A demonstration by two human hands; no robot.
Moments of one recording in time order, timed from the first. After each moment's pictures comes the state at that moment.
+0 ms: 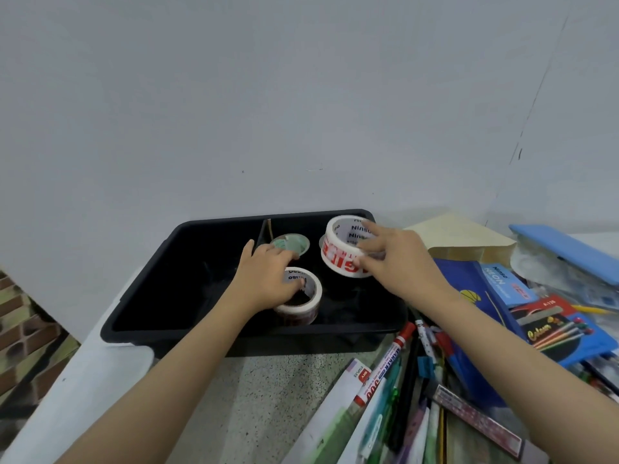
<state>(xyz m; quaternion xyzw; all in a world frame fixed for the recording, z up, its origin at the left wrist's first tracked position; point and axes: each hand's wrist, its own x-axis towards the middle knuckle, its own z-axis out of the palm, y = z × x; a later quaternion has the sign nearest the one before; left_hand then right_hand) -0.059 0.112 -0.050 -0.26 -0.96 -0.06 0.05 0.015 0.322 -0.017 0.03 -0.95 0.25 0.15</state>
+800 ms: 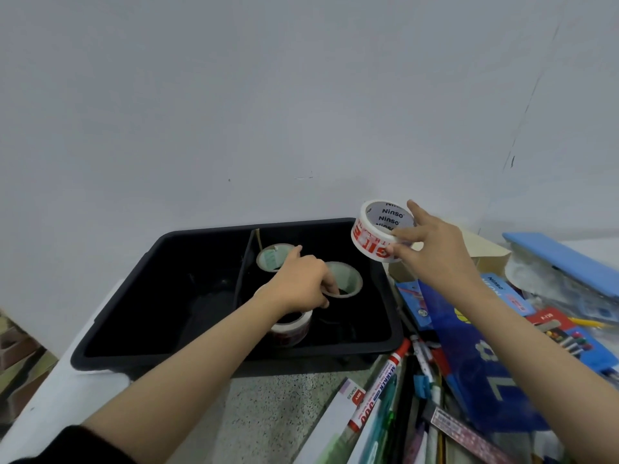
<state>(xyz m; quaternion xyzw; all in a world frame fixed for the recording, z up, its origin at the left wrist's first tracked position) -0.077 0.179 -0.047 -0.39 -0.92 -0.07 -0.03 0.002 0.375 -0.013 -0.07 -0.94 0.27 0.21</state>
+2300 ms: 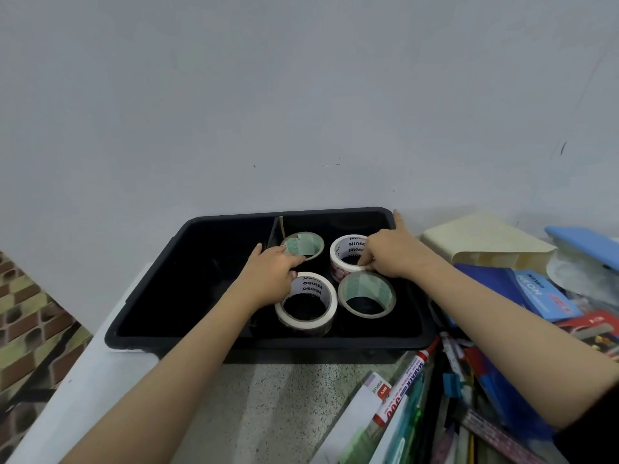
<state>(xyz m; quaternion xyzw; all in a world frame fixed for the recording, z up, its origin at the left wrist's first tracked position) -0.091 0.104 -0.058 -0.25 -0.97 -0.04 -0.04 -0.081 0.331 -0.053 0.12 -0.99 -0.04 0.01</state>
